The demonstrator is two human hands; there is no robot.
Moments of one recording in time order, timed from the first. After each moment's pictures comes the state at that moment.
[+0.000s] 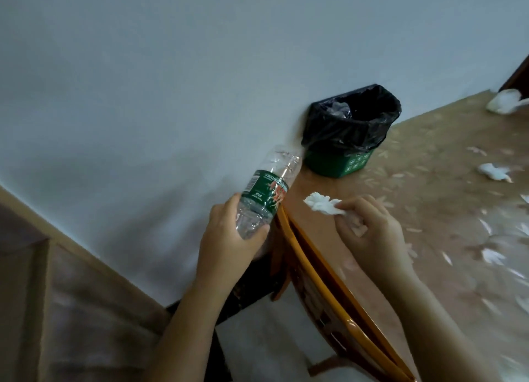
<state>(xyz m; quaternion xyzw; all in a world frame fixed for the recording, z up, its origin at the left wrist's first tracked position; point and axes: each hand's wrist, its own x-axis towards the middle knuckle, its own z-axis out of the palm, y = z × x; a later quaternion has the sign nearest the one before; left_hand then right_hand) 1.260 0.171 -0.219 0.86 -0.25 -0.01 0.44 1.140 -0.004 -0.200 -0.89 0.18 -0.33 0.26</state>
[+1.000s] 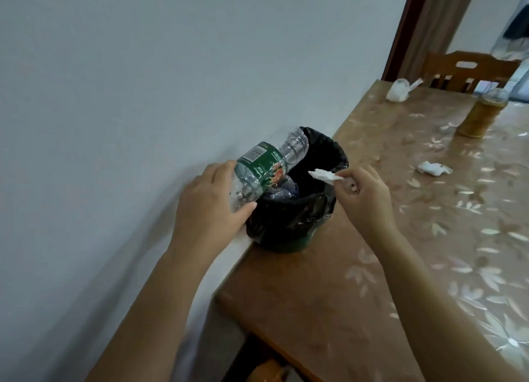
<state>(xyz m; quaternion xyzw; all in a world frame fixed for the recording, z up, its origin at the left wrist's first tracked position) 1.494 -0.096 -0.144 0.79 -0.55 0.08 0.26 1.312 -0.242 -0.194 -0.77 0.43 -0.43 0.21</state>
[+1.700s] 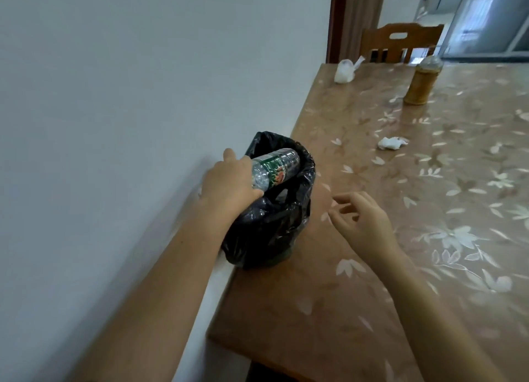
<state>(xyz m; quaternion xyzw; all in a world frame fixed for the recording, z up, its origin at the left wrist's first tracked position) 1.489 -0.228 -0.138 0.76 -0.65 0.01 0.02 1.277 -0.233 -0.223 -0.72 0.54 -0.37 0.24</state>
